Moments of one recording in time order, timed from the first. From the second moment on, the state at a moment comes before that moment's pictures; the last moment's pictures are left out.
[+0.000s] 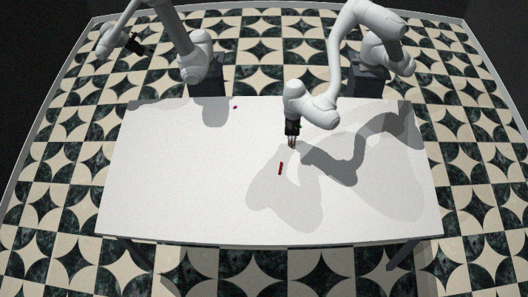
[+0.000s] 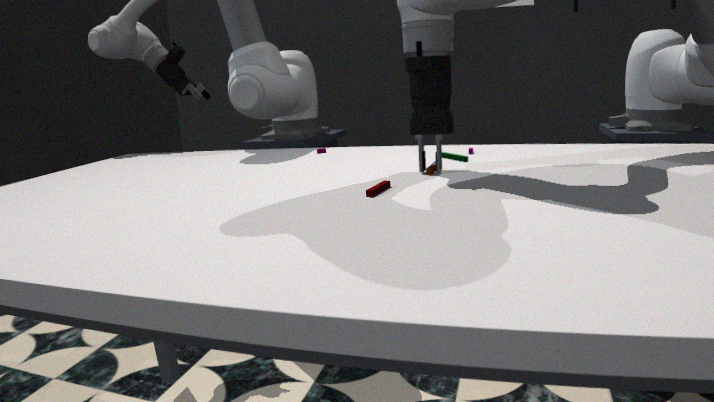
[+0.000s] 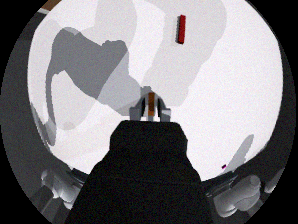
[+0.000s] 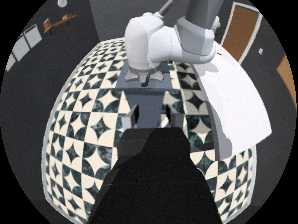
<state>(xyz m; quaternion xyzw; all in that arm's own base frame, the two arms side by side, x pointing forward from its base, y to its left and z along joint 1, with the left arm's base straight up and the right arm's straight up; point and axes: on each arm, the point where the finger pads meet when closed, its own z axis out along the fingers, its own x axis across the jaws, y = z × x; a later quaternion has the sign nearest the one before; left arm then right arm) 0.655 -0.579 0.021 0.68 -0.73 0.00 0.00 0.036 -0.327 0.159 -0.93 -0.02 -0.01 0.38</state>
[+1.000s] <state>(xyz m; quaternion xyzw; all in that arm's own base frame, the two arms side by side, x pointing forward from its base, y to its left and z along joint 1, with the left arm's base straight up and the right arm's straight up) 0.655 -0.579 0.096 0.68 -0.73 0.00 0.00 0.036 -0.327 0.159 -0.93 -0.02 -0.01 0.38</state>
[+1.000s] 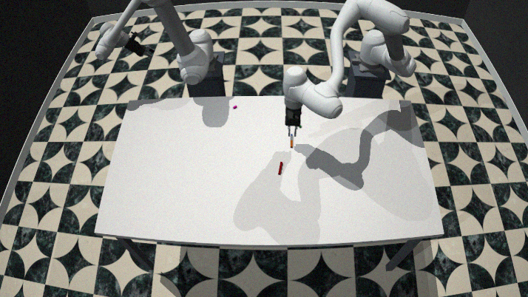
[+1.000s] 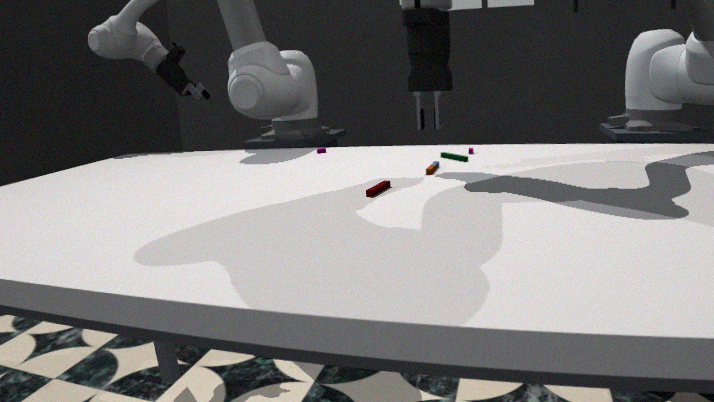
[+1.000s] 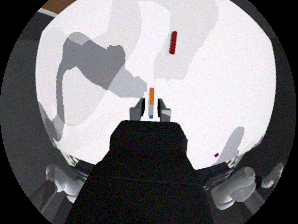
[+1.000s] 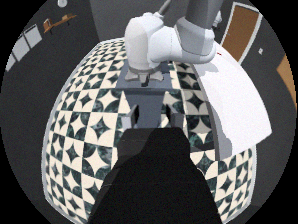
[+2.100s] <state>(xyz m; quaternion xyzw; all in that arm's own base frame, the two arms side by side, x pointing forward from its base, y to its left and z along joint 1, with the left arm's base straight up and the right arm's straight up) 0.655 -0.578 0.110 0.68 -0.73 0.00 0.00 0.036 -0.327 0.159 -0.93 -0.02 -0.01 0.38</state>
